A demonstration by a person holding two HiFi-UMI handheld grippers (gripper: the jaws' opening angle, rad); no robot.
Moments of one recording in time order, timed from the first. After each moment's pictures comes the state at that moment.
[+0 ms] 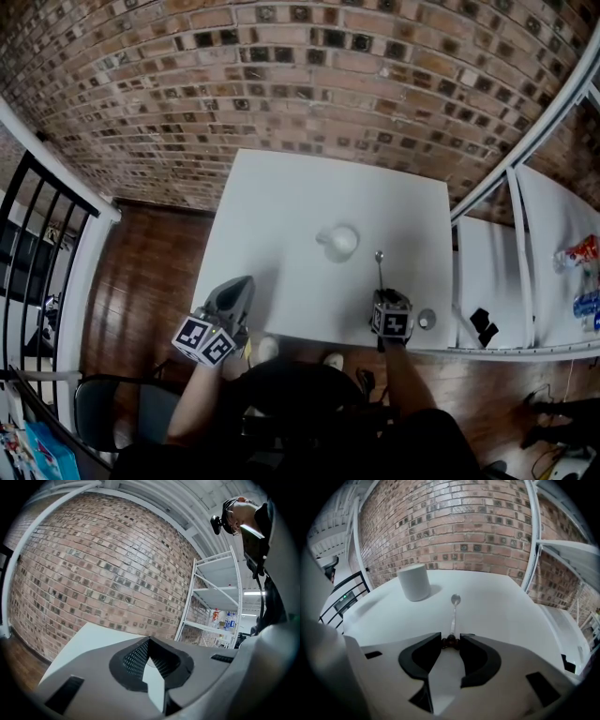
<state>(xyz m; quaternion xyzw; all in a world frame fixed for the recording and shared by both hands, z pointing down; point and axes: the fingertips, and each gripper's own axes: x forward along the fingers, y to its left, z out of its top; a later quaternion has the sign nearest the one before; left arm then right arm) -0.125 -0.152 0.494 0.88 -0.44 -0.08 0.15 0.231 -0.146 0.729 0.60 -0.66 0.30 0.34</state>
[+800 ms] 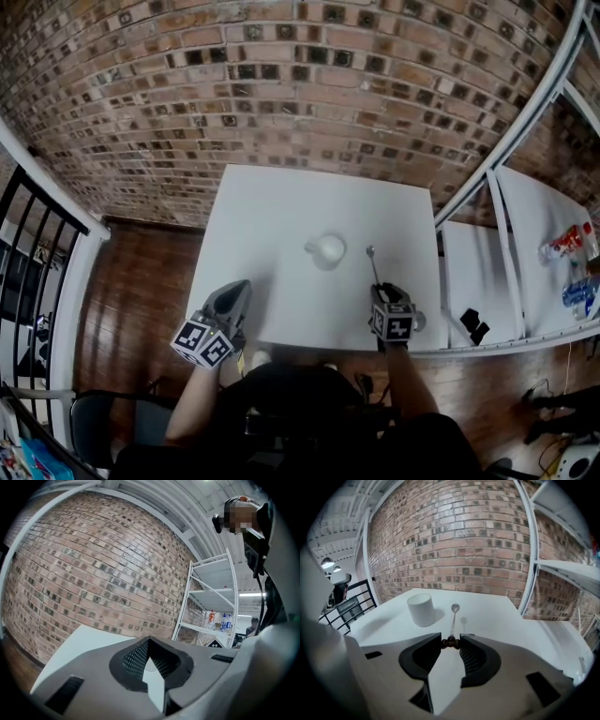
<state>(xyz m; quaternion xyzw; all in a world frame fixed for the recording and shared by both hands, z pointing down) -0.114 -0.156 0.488 0.89 -0.42 -0.09 0.14 0.230 -0.164 0.652 0.61 -0.70 0.24 0.27</state>
